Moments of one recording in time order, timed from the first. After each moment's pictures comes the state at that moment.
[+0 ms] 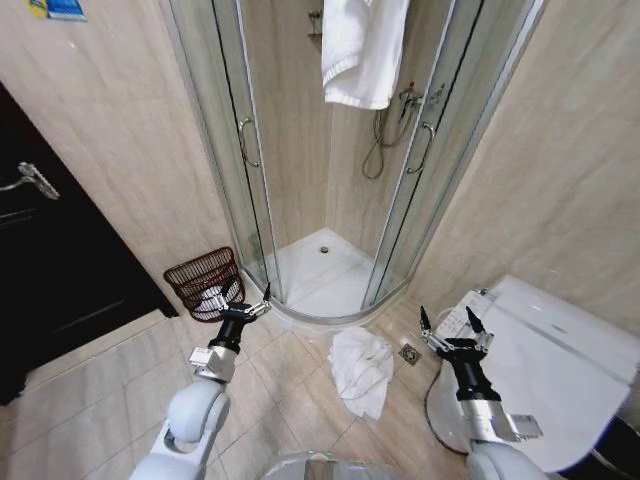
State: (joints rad) left arm 1.54 -1.30 -0.52 -2.18 -0.16 -0.06 -0.03; right arm -1.80 1.47 0.73 2.27 0.18 0.25 -0.08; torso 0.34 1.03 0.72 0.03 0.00
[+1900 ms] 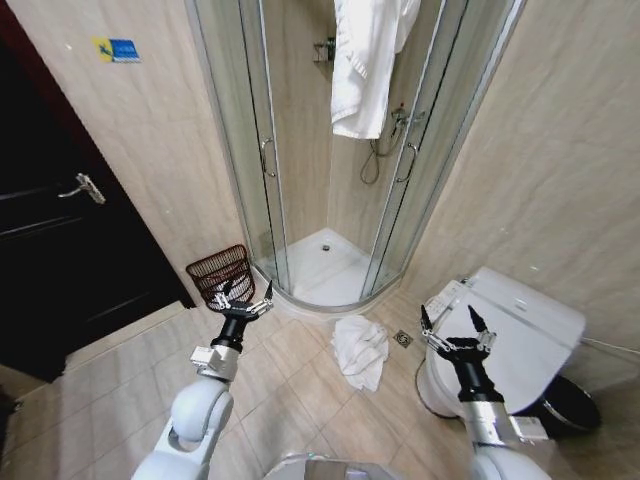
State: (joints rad) left arm 1.53 -1.32 -0.49 -2.18 -0.18 -0.08 -0.06; right arm -1.78 1.46 0.73 2.29 0.17 0.20 -0.08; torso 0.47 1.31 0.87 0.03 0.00
